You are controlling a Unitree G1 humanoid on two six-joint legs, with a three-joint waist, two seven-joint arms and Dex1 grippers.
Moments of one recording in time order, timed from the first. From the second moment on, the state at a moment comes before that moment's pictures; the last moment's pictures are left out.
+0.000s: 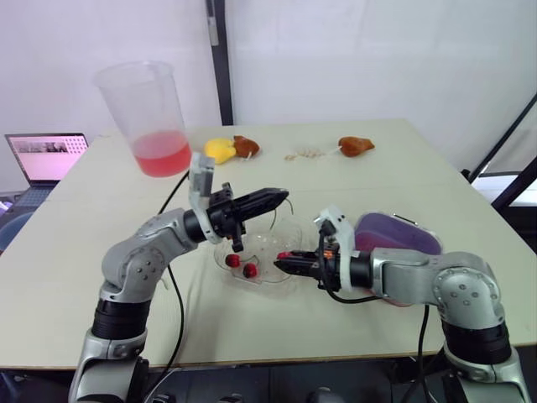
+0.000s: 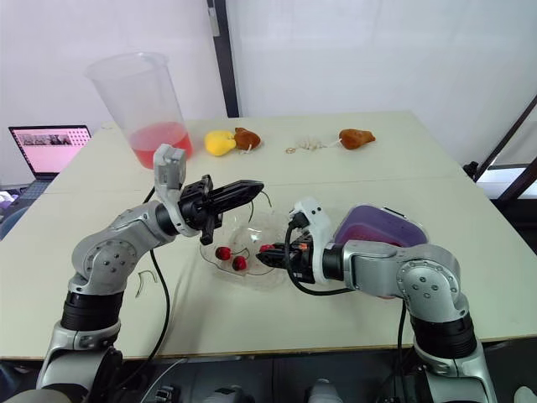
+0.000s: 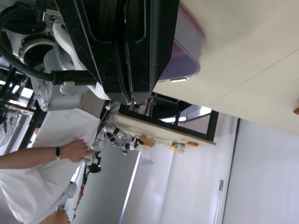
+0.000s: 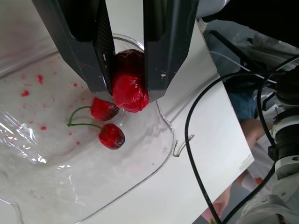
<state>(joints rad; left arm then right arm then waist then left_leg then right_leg) -0.61 0.37 0.06 -0.21 -0.90 0.69 -0.87 -0.53 -0.52 -0.07 -0.47 1.30 1.32 0.12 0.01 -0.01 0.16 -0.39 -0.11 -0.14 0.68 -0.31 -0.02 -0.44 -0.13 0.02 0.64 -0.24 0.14</state>
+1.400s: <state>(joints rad) -0.15 0.77 0.36 -0.13 -0.78 0.64 -0.90 -0.74 -0.87 0.00 -0.47 1.03 1.08 0.82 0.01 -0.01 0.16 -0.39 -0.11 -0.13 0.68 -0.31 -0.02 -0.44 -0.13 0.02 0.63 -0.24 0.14</state>
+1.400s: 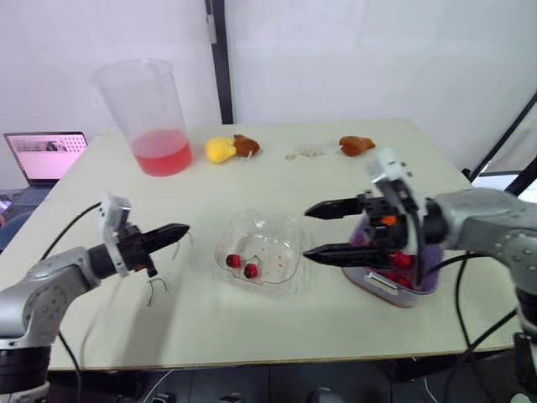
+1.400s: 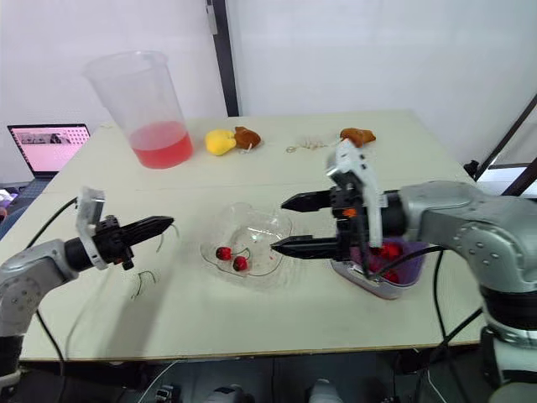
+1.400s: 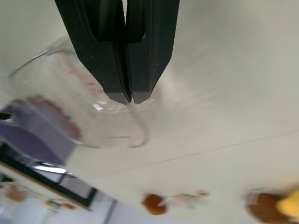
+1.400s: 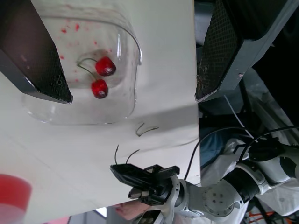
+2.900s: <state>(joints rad) -0.32 1.05 0.26 -0.11 -0.65 0.39 -1.43 -1.02 -0.67 0.17 -0.40 0.84 1.46 0.58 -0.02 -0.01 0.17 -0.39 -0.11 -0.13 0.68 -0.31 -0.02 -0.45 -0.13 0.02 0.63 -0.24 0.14</state>
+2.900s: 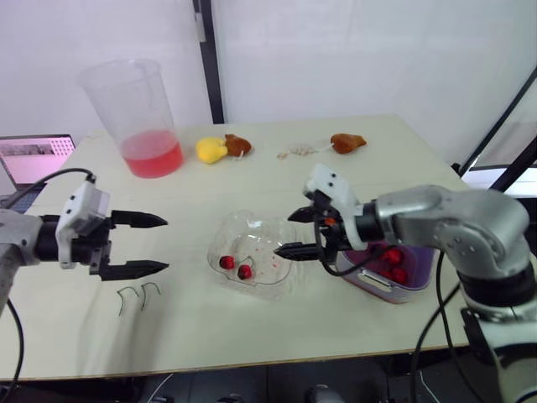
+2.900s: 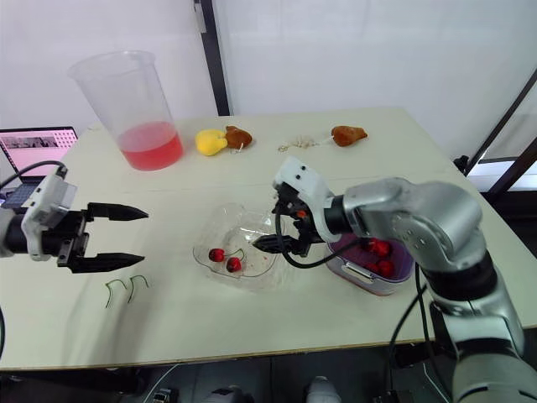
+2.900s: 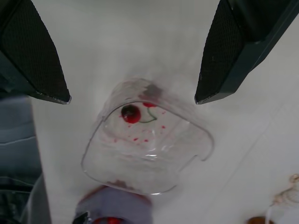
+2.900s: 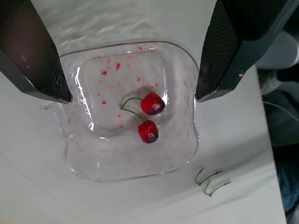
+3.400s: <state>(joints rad) -0.35 0.95 0.26 -0.17 -0.71 0.45 -1.28 -1.23 -0.37 0.57 -0.03 0.62 1.50 0.56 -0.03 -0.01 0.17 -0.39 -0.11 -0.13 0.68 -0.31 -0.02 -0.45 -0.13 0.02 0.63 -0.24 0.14</state>
